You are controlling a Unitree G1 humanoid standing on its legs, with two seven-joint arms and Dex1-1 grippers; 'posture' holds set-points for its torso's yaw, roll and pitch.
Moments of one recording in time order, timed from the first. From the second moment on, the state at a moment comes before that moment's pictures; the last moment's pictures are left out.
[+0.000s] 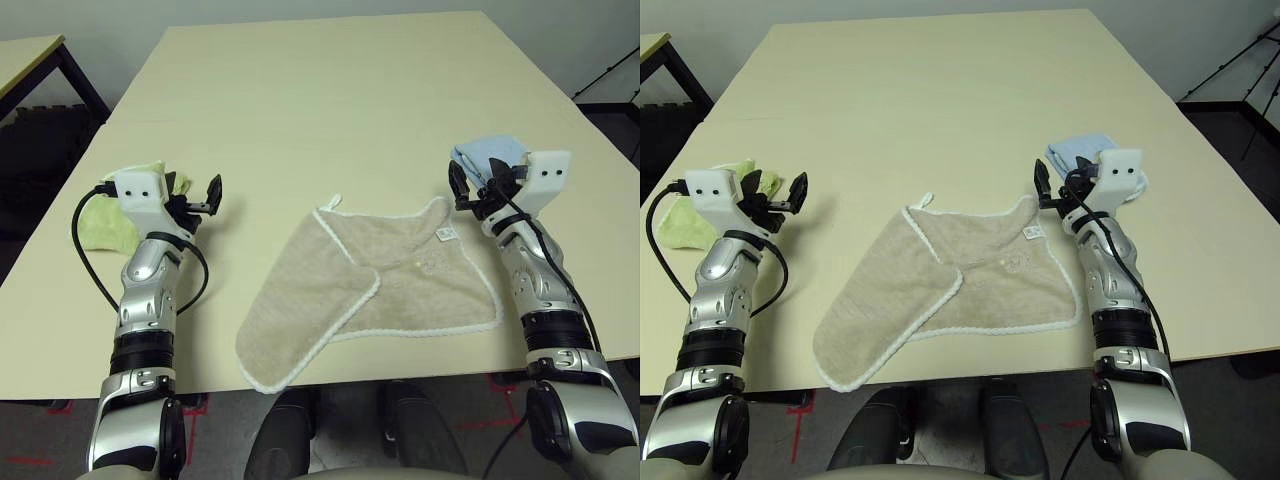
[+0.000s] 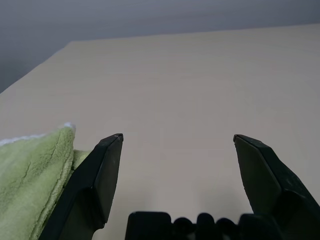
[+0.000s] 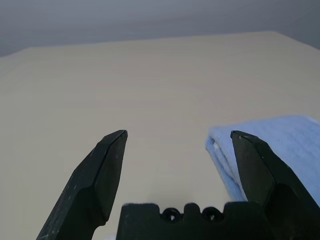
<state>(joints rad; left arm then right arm) -0.44 0.41 0.30 0.42 -0.25 -0.07 -0.35 -0.56 -0.27 -0.22 0.44 0.25 -0.04 0.29</state>
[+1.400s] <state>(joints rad) -0.78 0.65 0.03 0.84 -0.25 -0.14 -1.46 -0.65 -0.42 -0.15 0.47 0.24 0.10 0.54</state>
